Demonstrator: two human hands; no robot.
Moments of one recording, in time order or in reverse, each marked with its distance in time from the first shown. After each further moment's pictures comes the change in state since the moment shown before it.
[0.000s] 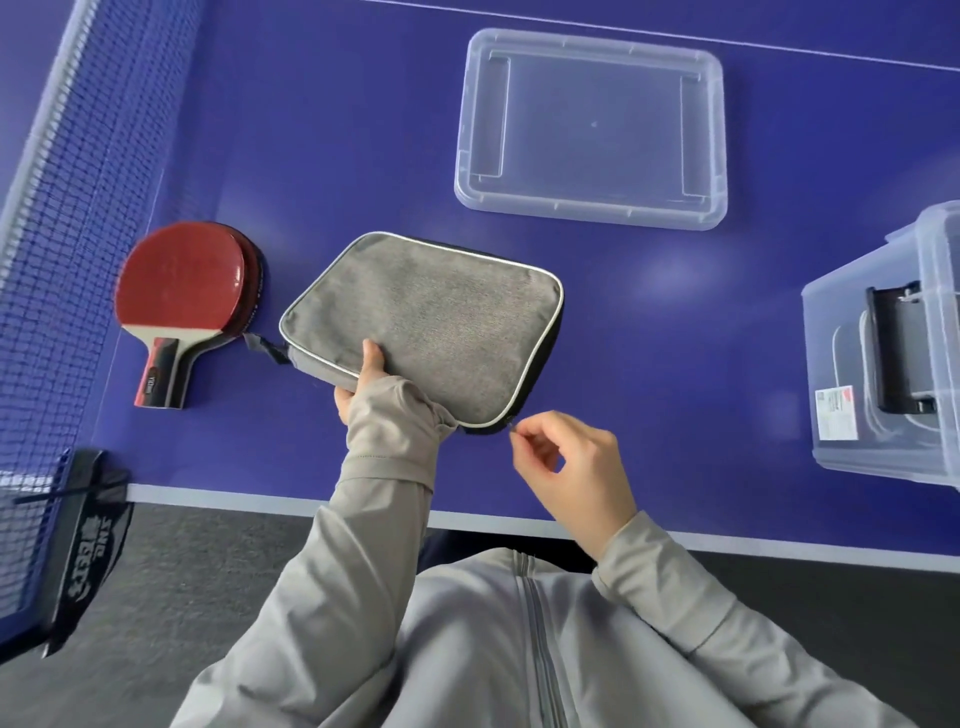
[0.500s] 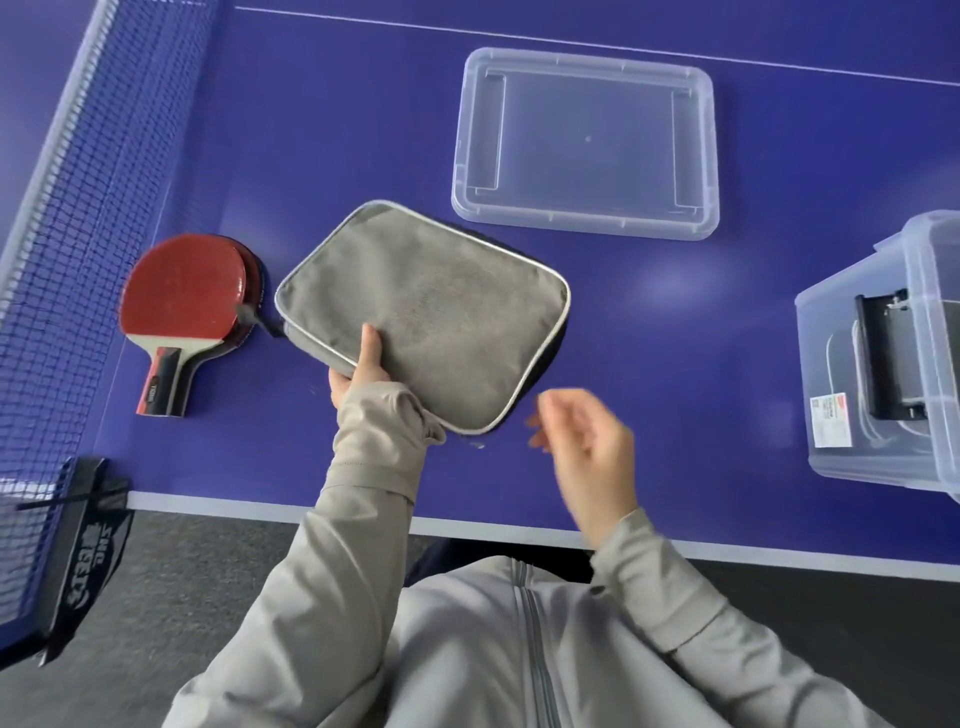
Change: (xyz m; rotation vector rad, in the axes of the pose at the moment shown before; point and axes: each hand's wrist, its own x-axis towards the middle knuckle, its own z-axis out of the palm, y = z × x) left_hand 0.005 0.006 -0.001 0.183 -0.129 0.137; right_hand 0.010 0.001 -0.005 0.447 0.132 0.444
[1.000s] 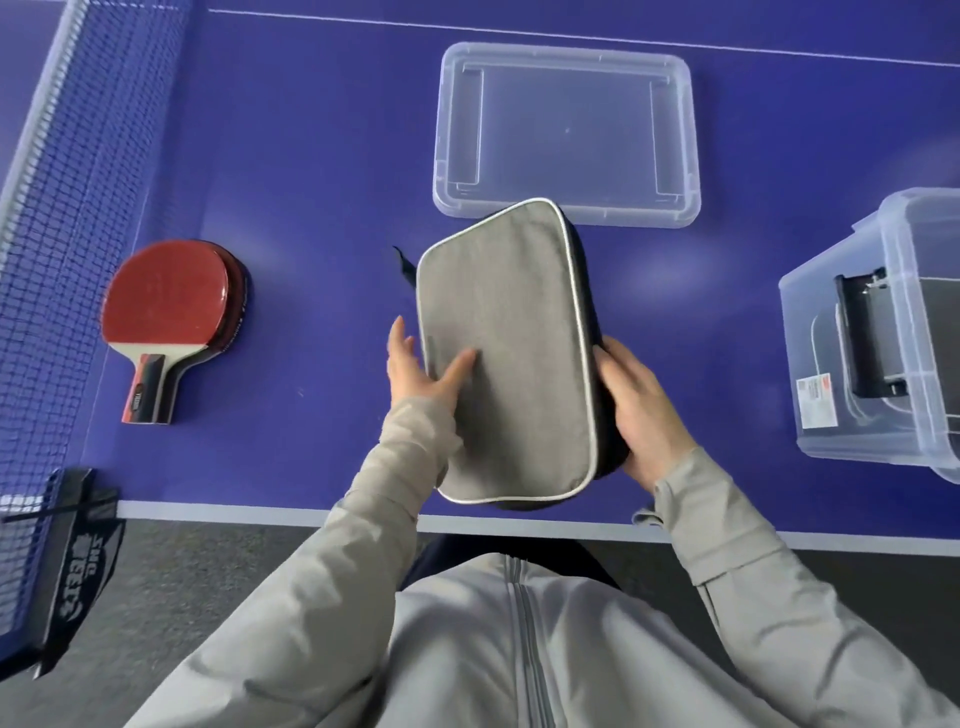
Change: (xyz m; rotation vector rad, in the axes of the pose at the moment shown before) left_hand -0.009 -0.039 0.015 0.607 -0.397 0.335; right_hand 0.043 -0.005 -0.050 0.280 -0.224 0.319
